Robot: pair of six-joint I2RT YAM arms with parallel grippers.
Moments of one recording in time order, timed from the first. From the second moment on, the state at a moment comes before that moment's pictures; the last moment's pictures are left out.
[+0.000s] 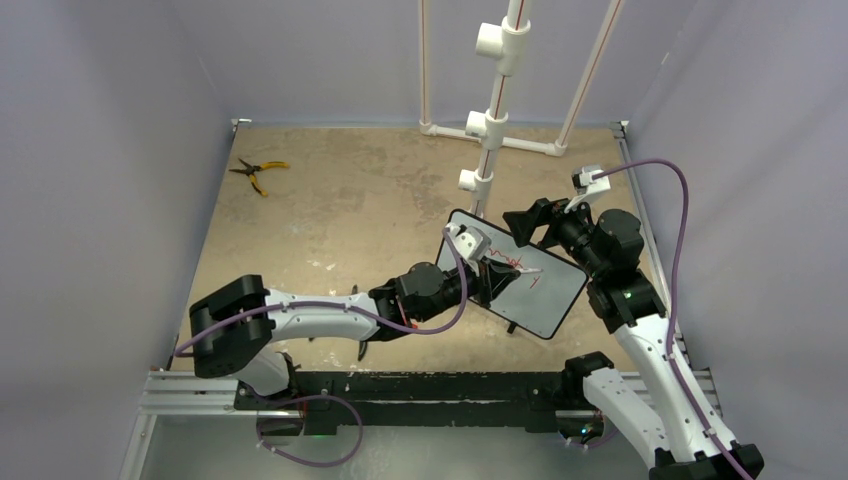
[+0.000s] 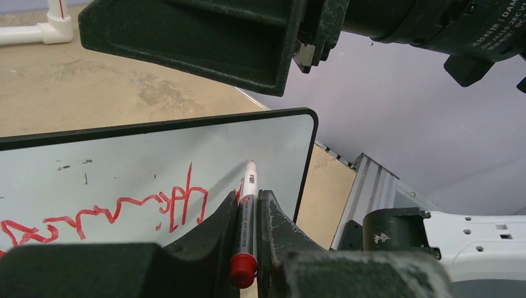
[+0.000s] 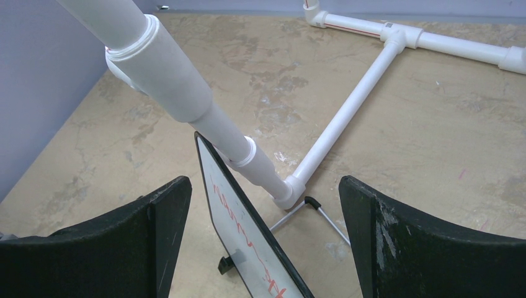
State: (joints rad) left arm -1.23 1.54 0.85 0.74 -0.19 -0.35; right arm 0.26 0.74 0.76 -0.16 -0.22 0.28
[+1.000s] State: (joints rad) left arm -1.23 1.59 0.87 0.75 -0.17 -0.34; right arm 0.26 0.74 0.76 -0.16 -0.22 0.28
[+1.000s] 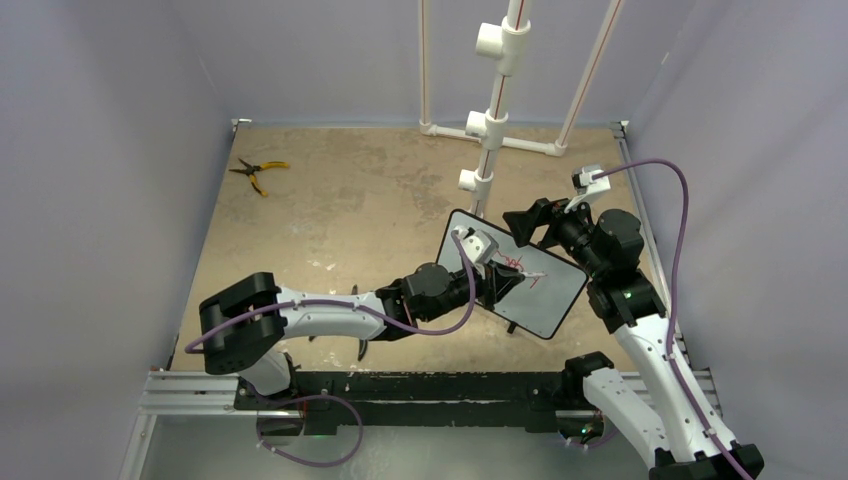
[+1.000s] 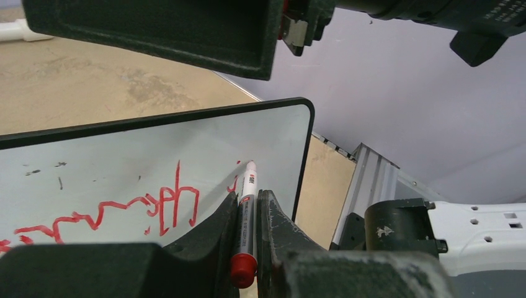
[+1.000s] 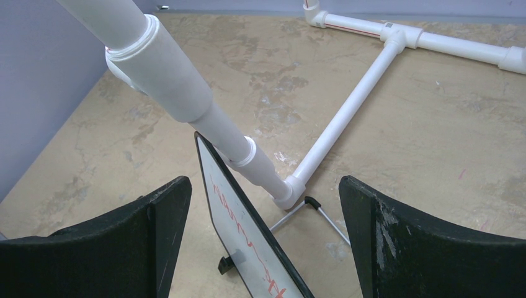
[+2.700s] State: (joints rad) left arm -1.25 1.63 0.81 0.76 -0.17 -0.34; right arm 0.26 0.74 0.76 -0.16 -0.22 0.28
